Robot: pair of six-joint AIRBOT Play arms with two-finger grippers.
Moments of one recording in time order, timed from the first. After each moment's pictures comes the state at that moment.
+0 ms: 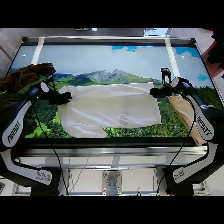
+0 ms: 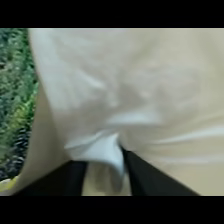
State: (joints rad) left arm 0.05 -1.63 1.19 1.27 -0.82 -1.55; right arm -0.05 -1.72 1.34 -1.32 0.83 1.36
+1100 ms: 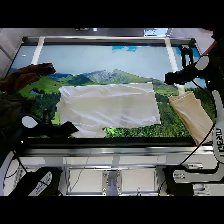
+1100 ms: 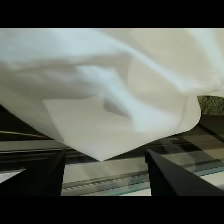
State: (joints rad) left arm 0.06 -0.89 0.45 0.96 -1.08 -1.53; right arm -0.08 -1.46 1.53 -1.41 1.18 1.36
